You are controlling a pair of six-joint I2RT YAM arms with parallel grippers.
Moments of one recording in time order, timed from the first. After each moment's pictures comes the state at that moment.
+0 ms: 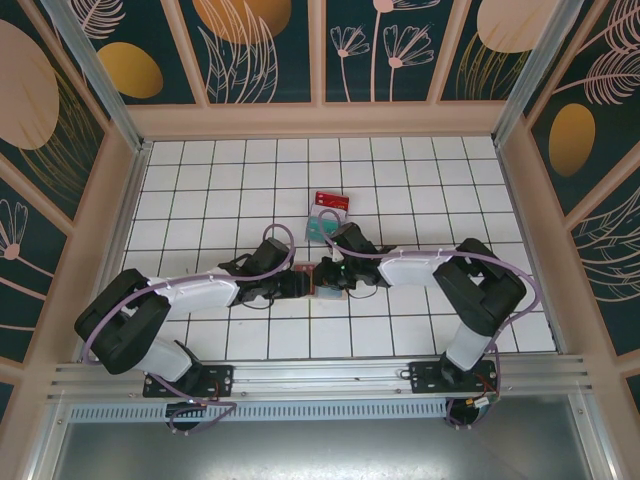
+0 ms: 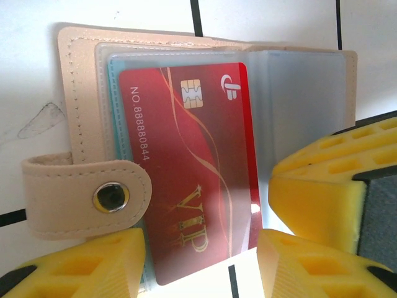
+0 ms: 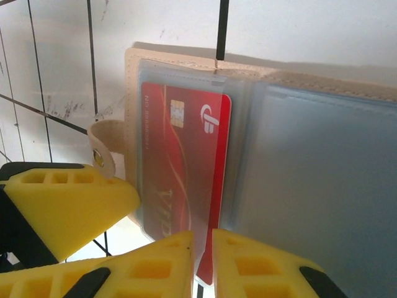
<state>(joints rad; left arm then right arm) -0.75 1.48 0.62 -0.10 0.18 -0.76 0.80 1.71 0.80 -0.02 -0.40 0.85</state>
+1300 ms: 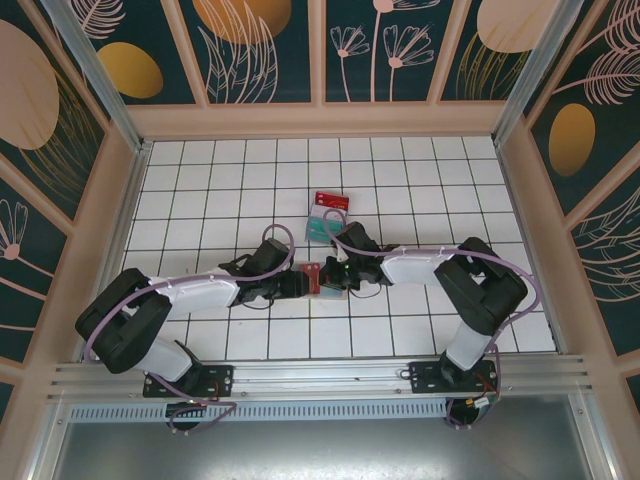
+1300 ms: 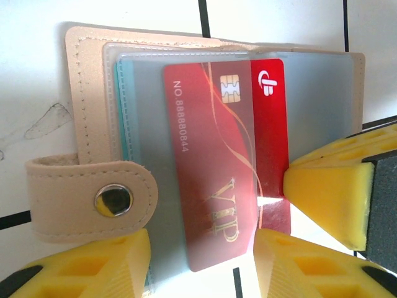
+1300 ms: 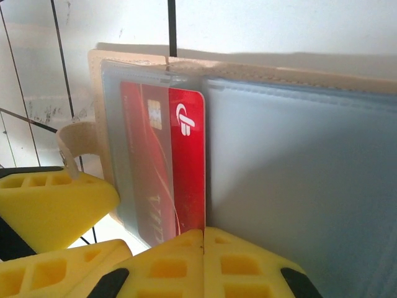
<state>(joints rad) -0.75 1.49 0.62 -0.09 0.17 -0.77 0.76 1.70 0.79 -0.06 -0.42 0.86</state>
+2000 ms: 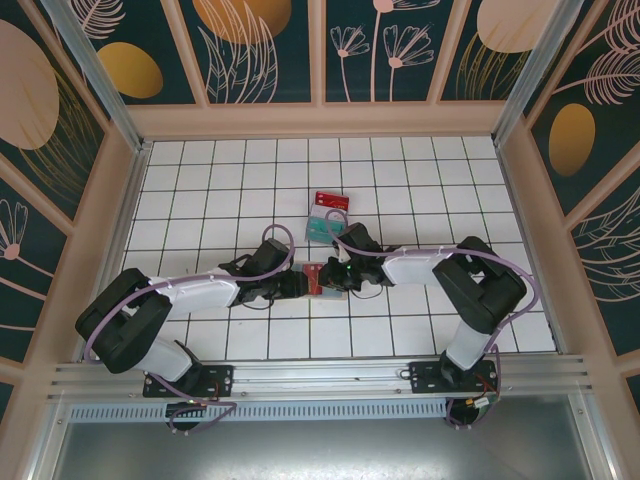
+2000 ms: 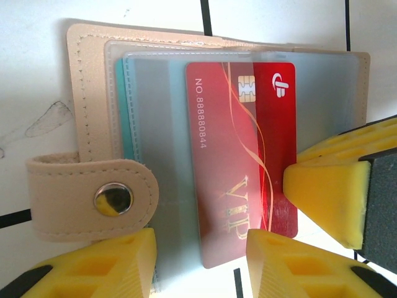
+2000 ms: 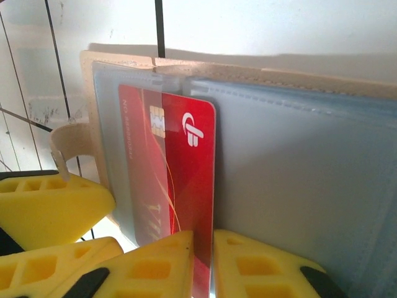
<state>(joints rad) -0.75 1.49 0.61 -0.09 0.18 -0.78 0.75 1.72 0.77 -0.01 -0.44 0.87</state>
